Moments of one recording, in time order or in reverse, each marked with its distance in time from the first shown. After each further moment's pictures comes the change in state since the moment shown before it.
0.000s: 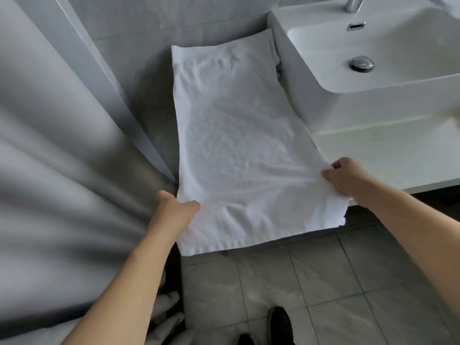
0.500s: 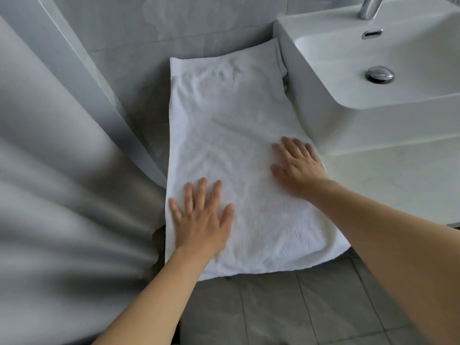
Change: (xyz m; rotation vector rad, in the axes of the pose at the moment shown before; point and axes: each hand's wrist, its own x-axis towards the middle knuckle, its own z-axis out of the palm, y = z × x) left_hand 0.053 0.019 0.083 0.776 0.175 0.609; right_hand 0.084 -0.061 0.070 -0.648 0.160 -0.754
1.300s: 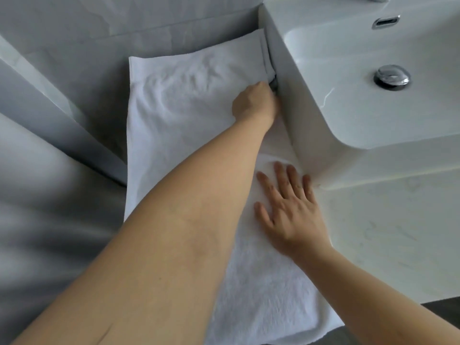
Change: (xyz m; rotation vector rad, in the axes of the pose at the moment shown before) left_hand 0.308 0.197 -0.094 -0.268 0.155 0.018; right_hand 0.005 0.011 0.018 0.056 0.046 0.054
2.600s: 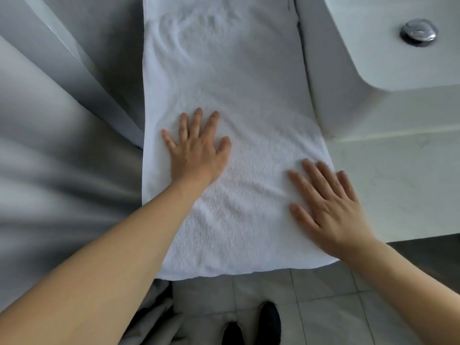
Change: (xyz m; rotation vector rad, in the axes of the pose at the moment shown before) left_hand -0.193 -0.174 -0.002 0.211 -0.060 -0.038; right_hand -0.099 0.024 -0.018 -0.020 -0.173 -0.085
